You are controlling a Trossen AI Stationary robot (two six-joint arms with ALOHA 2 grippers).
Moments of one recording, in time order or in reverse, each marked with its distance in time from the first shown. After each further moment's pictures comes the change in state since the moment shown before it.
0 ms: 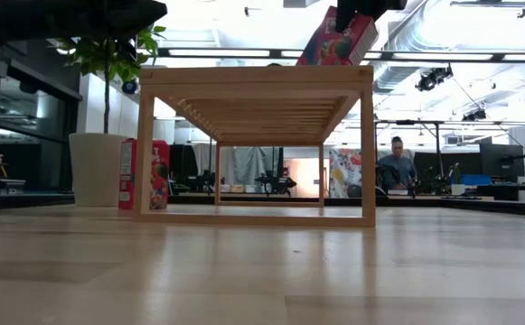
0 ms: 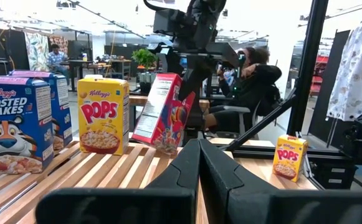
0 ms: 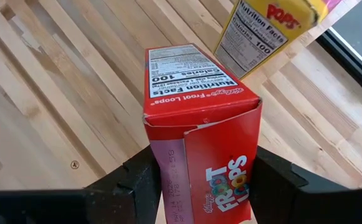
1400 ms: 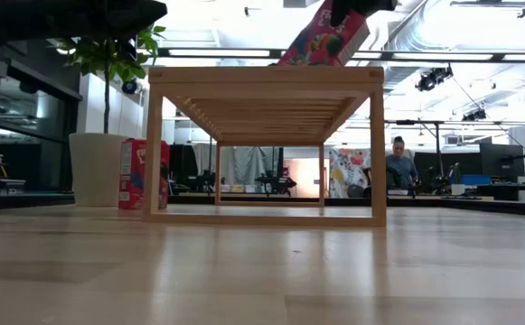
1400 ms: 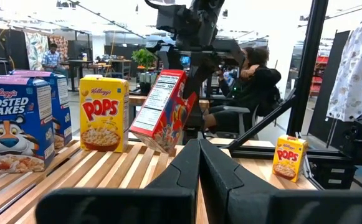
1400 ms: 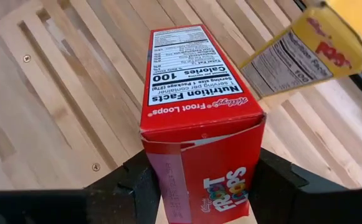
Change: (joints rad) left arm 0.000 0.000 0.000 0.000 0.000 -0.002; right arm -0.001 -0.010 -0.001 0.053 -0.042 -0.115
